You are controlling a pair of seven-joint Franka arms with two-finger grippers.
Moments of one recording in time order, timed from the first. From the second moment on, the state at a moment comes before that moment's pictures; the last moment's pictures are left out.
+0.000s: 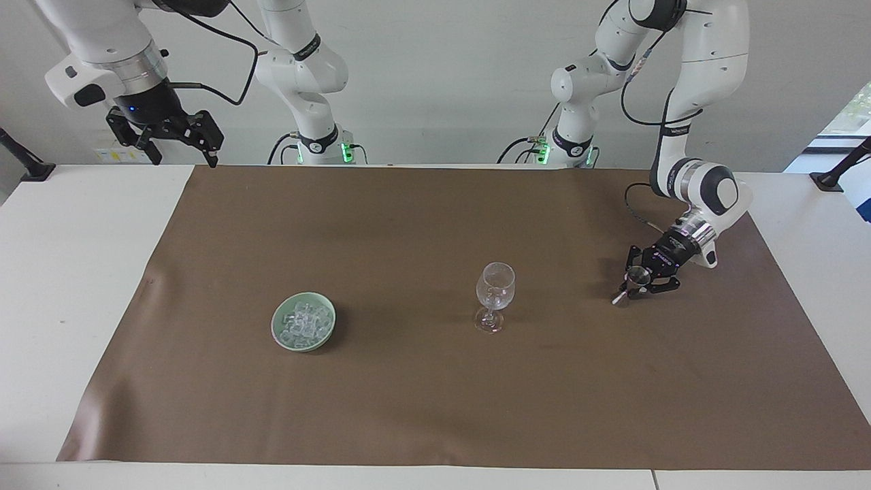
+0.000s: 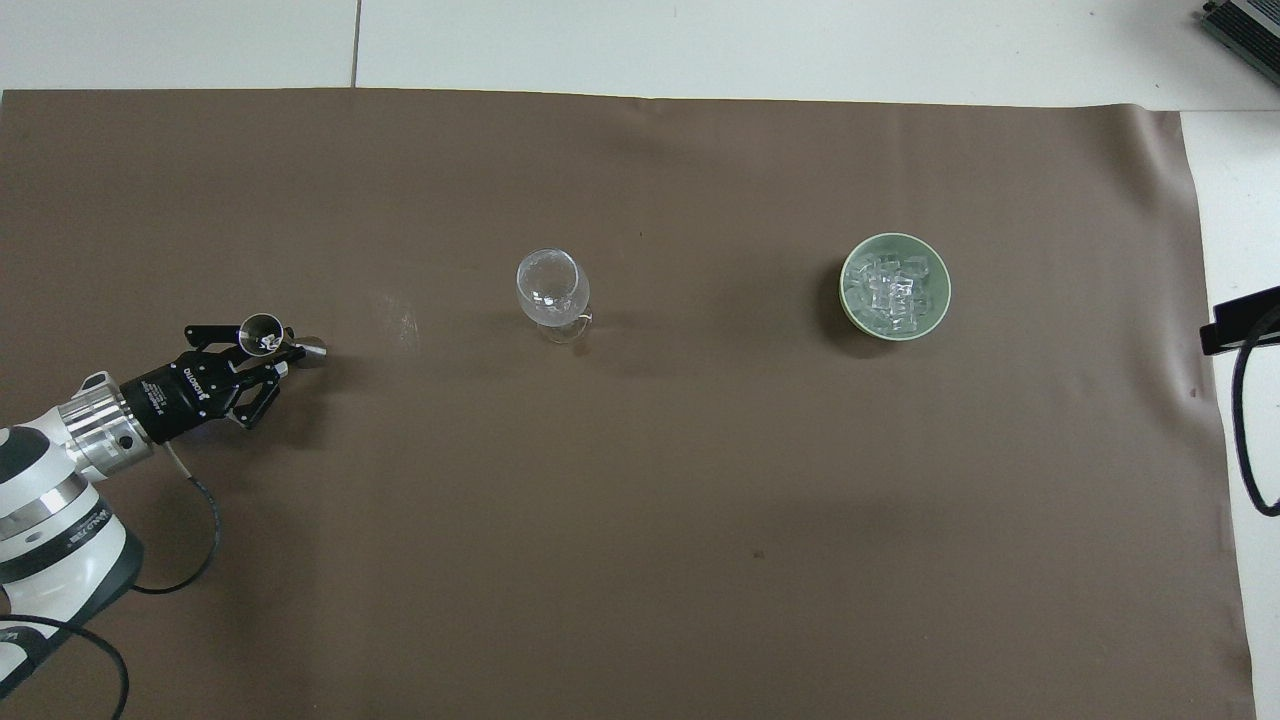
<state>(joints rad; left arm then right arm) 0.36 0.25 -0.09 -2.30 -1.57 2.07 -0.61 -0.09 0.02 0.01 -1.42 -0.06 1.41 -0.07</state>
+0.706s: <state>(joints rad) 0.38 0.25 -0.09 -2.29 -1.57 2.03 -0.61 -0.09 0.02 0.01 -1.42 -0.06 1.41 -0.07</state>
